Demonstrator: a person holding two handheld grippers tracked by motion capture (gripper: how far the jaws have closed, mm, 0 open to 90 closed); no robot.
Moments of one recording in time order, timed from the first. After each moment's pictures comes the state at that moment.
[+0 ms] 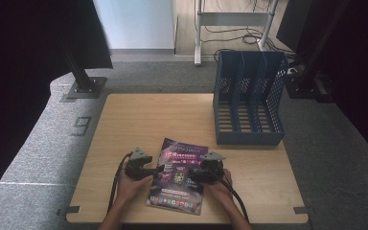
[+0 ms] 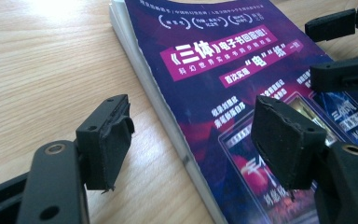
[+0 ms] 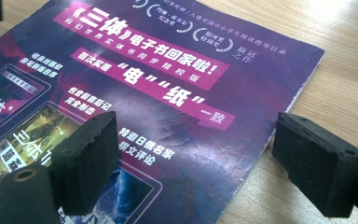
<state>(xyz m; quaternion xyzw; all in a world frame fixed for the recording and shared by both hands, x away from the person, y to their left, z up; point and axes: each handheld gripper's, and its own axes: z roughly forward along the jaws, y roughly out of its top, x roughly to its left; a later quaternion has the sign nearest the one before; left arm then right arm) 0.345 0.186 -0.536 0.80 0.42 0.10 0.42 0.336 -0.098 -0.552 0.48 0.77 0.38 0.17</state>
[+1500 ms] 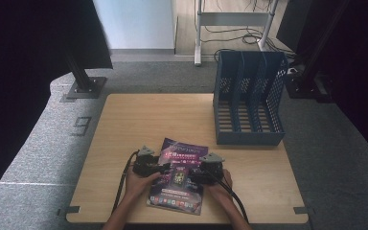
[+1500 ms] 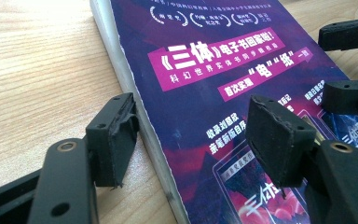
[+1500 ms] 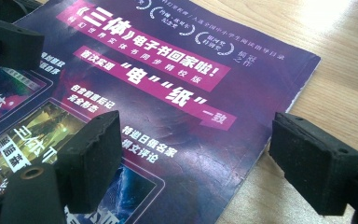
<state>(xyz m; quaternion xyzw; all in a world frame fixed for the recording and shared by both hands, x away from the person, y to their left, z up) 0.358 0.167 -0.546 0.79 0.45 0.08 0.41 0.331 -0.096 -0.552 0.47 0.77 0.38 0.19</state>
